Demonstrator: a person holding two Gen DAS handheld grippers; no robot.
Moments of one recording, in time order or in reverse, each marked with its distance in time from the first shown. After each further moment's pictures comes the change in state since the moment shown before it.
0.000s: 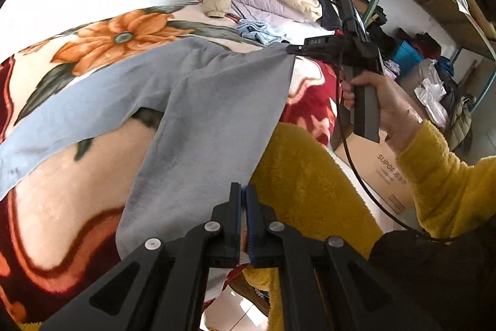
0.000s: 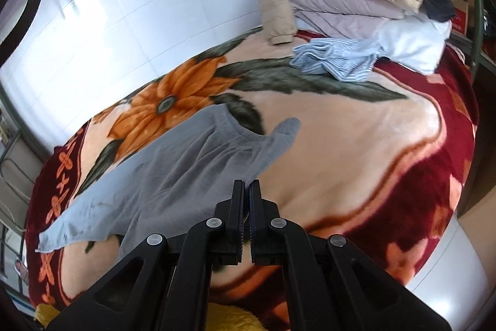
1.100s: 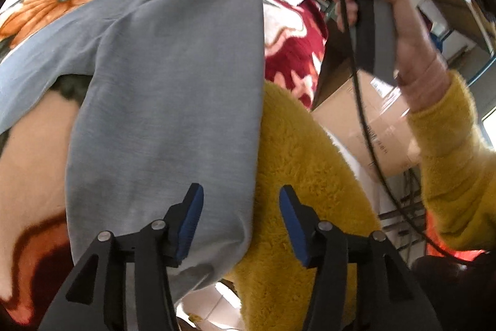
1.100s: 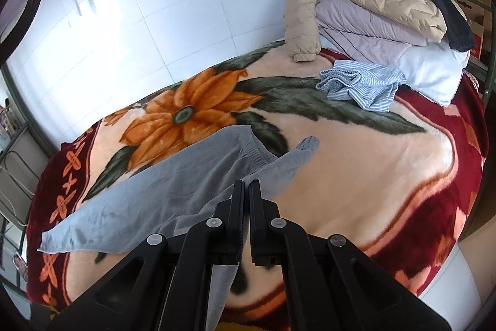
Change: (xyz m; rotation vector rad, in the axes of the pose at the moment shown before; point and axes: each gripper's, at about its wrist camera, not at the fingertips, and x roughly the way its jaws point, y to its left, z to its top) left arm 0.103 -0.031 0.002 0.035 0.243 -0.127; right arm 0.002 0.041 0.031 -0.080 -0.032 0.033
